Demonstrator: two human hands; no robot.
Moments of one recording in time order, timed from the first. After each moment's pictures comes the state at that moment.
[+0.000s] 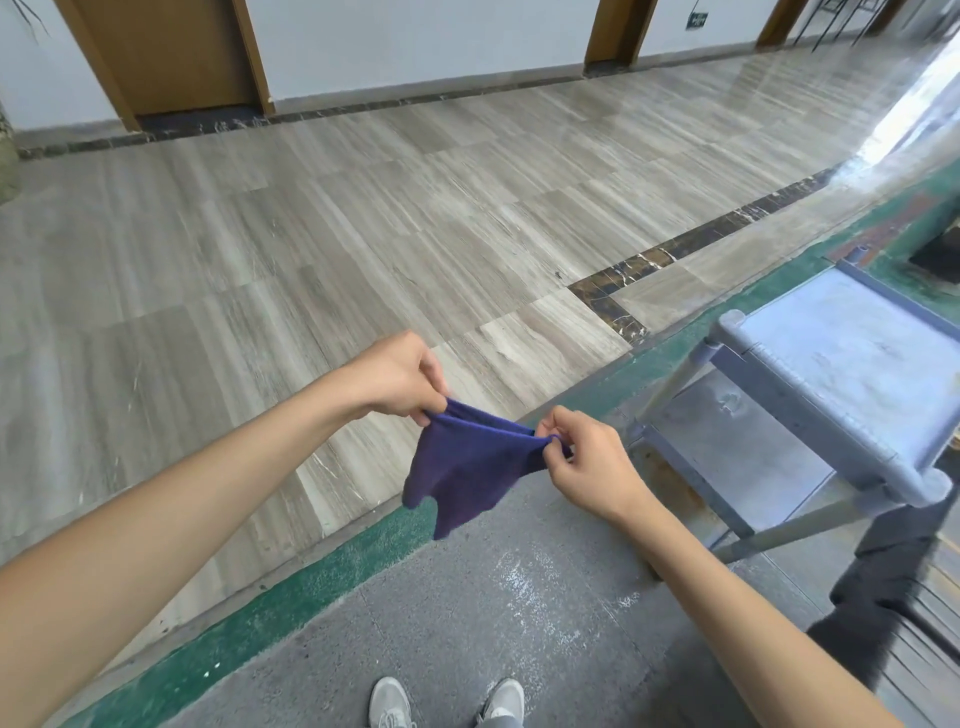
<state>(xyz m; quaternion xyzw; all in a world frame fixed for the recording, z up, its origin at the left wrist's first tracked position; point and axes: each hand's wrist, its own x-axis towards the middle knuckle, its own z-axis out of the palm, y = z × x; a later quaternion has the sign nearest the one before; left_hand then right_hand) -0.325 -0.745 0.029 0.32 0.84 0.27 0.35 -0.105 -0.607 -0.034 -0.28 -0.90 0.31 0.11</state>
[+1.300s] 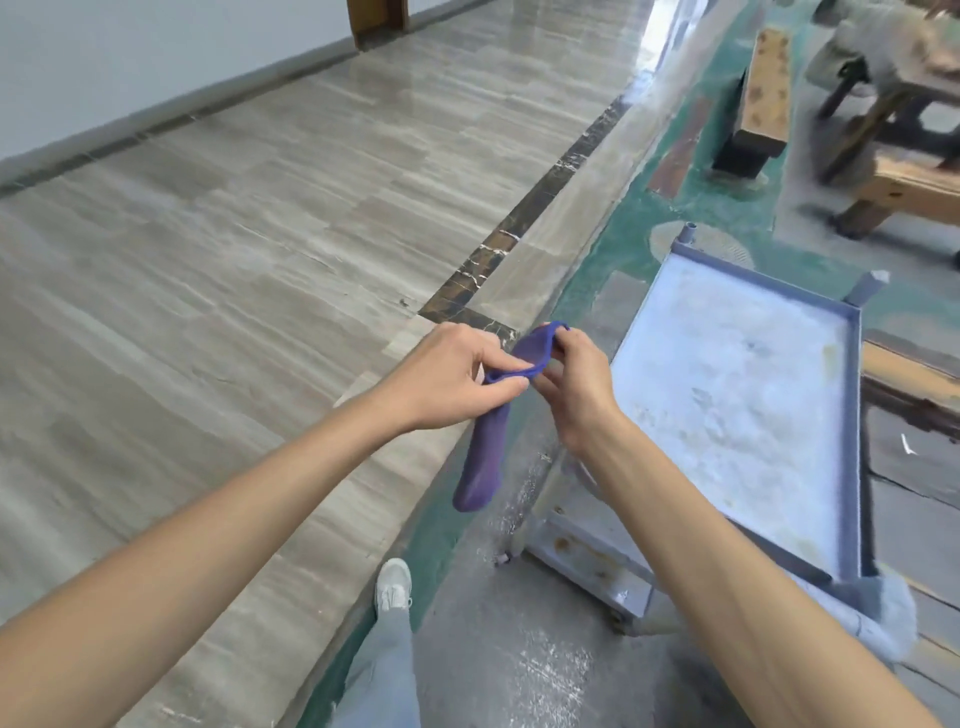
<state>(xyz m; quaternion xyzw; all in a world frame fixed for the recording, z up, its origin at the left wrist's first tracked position) -0.346 -0.224 0.028 0.73 0.56 0.34 0.19 -0.195 -0.154 -0.003 -0.49 -0.33 0.68 0.43</state>
